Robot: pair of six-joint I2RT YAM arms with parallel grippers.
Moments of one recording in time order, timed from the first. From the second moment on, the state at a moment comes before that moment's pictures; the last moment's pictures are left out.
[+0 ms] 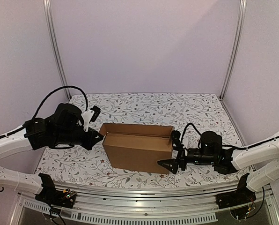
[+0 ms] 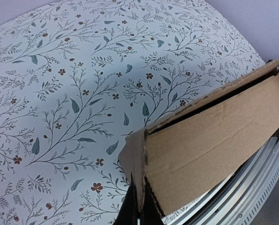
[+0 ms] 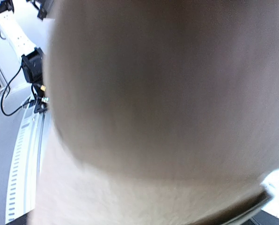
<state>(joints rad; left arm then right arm) -0.88 1.00 0.83 -0.56 -0.09 -0.36 0.96 1.34 0.38 0.68 -0.28 0.08</state>
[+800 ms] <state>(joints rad) -0.94 1.10 0.91 -0.57 -0.15 -0.44 0.96 0.87 0.44 0.17 -0.08 0.22</state>
